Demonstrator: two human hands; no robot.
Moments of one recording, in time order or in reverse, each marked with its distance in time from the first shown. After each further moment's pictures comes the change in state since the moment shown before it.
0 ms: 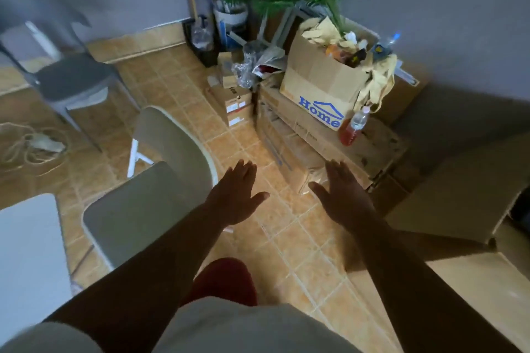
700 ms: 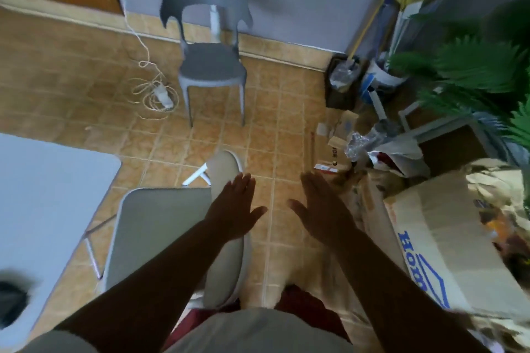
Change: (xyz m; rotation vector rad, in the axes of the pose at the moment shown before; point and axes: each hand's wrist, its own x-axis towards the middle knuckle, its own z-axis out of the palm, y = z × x) left_hand 0.157 -0.222 -0.062 -0.231 0.230 -0.607; right_hand 0.360 -0.228 -0.003 -0.129 -0.173 -0.757
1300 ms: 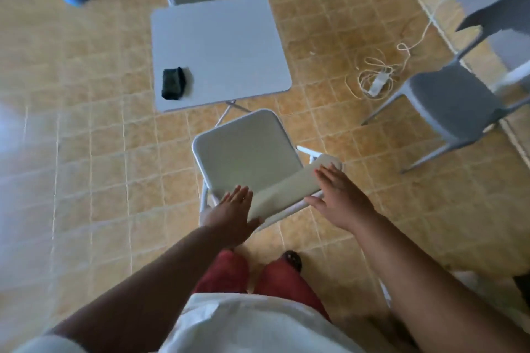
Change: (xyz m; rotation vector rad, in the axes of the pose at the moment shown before) left_hand -0.029 0.051 0.083 -0.502 0.183 -1.211; right_hand 0.232 -0.063 0.052 -0.309 -0.585 -1.218
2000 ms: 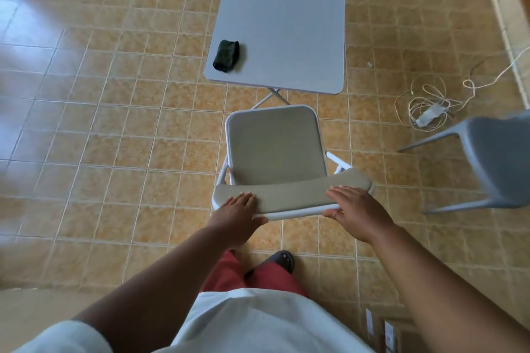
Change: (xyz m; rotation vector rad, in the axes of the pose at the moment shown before) left_hand -0.029 0.000 0.037 -0.201 -0.002 -0.262; right_hand 0.034 0.022 0.015 -0.214 -0.149 -0.264
